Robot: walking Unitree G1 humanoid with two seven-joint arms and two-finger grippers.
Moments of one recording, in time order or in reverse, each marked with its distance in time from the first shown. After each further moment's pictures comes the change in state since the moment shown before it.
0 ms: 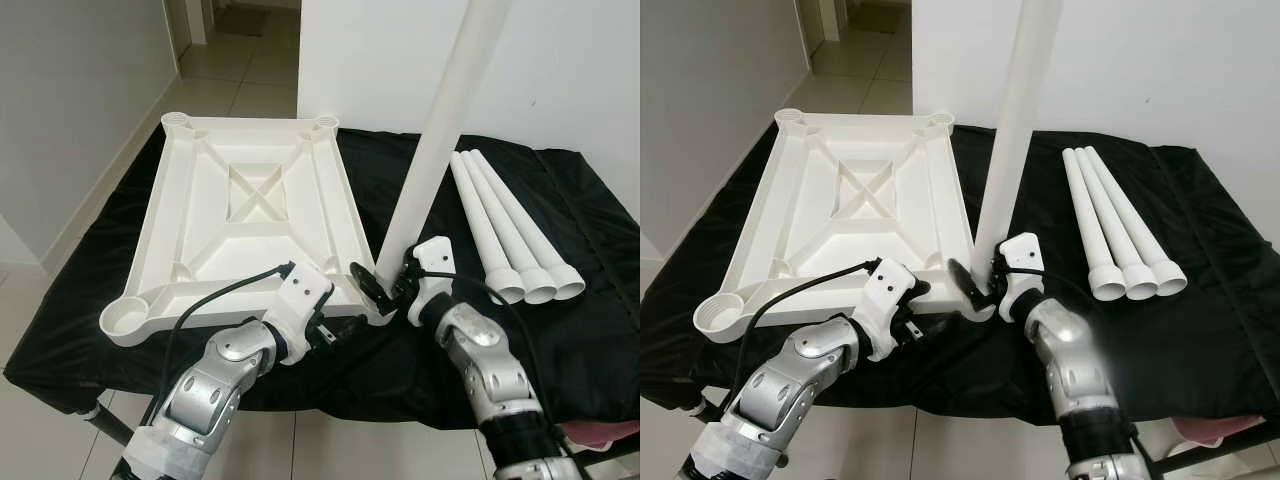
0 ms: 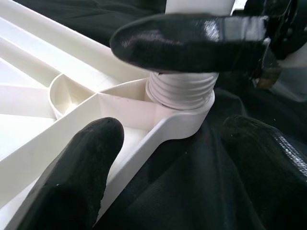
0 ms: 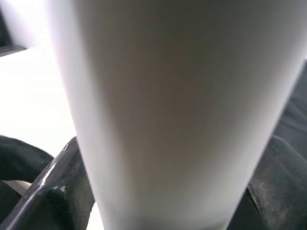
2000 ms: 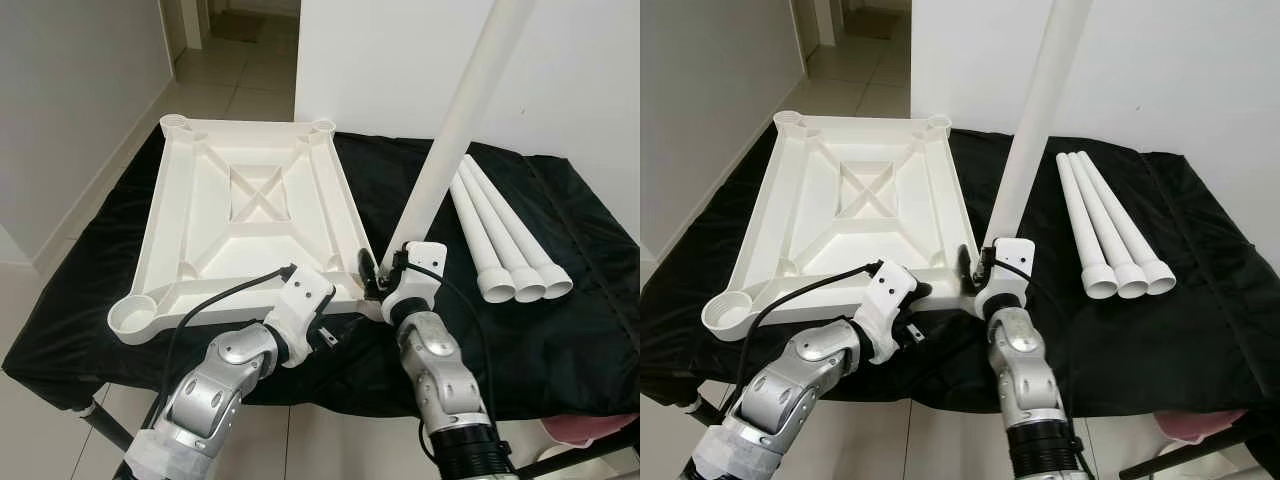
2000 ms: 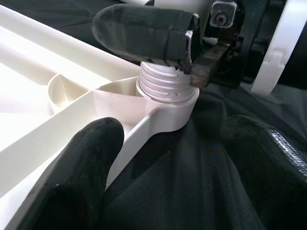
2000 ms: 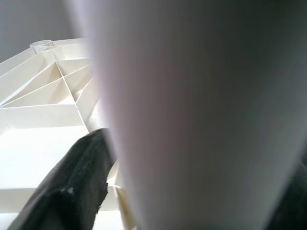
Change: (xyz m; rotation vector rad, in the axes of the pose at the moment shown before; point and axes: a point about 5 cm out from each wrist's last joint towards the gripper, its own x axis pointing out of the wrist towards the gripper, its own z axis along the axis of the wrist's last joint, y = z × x) left arm 0.000 -0.002 -0.001 0.001 -0.008 -0.003; right arm 0.012 0.021 -0.007 0.222 -0.013 -0.464
